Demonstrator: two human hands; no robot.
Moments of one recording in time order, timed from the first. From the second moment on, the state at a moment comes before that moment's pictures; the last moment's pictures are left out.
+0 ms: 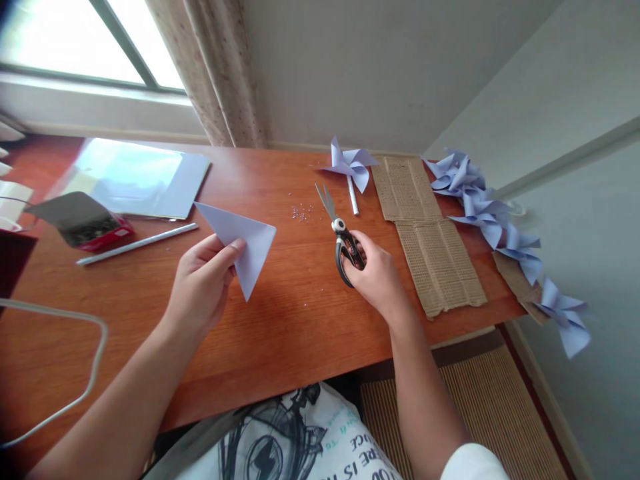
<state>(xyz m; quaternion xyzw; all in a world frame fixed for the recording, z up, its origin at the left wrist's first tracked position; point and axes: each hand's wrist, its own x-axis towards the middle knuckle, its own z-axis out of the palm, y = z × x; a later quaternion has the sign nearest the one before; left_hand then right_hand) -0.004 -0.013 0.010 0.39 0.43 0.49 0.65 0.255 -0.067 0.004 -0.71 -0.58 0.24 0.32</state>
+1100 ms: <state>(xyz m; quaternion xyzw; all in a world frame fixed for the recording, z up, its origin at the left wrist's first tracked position) -0.001 -0.015 0.011 0.41 0.44 0.46 0.65 0.266 -0.082 -0.001 -0.76 -0.64 0.03 0.08</state>
